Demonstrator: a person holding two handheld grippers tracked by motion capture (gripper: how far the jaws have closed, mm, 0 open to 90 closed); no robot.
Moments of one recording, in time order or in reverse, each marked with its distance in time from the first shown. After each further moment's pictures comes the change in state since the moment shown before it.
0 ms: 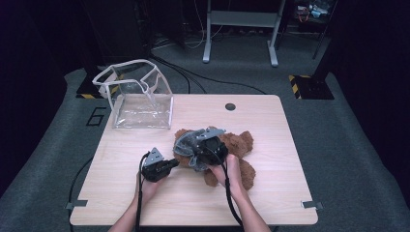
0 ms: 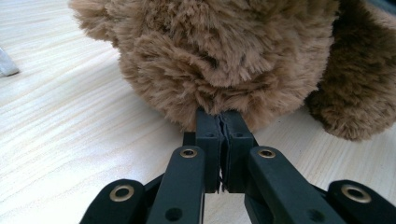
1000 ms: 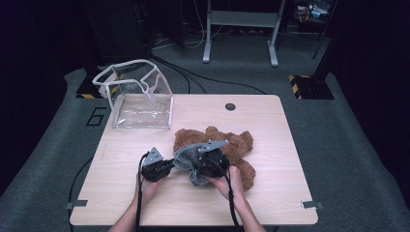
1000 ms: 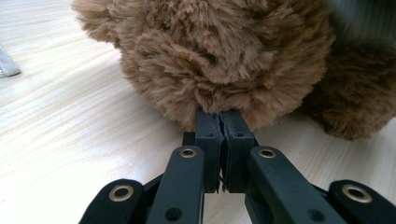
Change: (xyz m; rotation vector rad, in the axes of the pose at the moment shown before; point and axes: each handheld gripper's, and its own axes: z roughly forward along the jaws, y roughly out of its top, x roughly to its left) left arm 0.001 0.000 -0.001 -0.002 -0.005 -0.001; right arm 0.010 -0.027 -0.006 0.008 0.104 0.022
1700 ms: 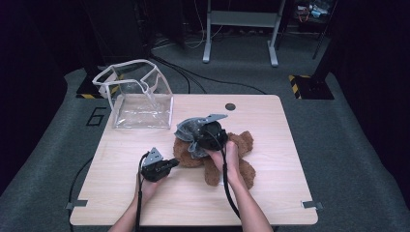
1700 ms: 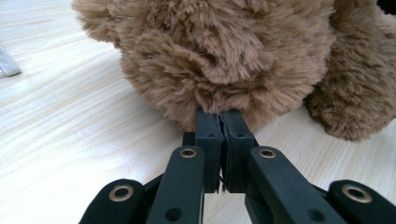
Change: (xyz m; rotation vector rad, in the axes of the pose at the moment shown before) left arm 0.000 0.000 0.000 -0.001 -0.001 -0.003; right arm -0.035 0.060 0.008 -0.043 -0.129 0.050
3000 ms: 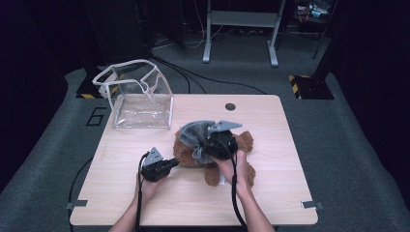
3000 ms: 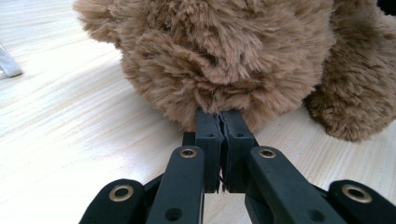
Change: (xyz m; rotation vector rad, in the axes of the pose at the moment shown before) left arm 0.000 0.000 0.000 -0.004 0.008 0.012; right arm 0.006 -0.015 -0.046 -0.100 0.015 0.028
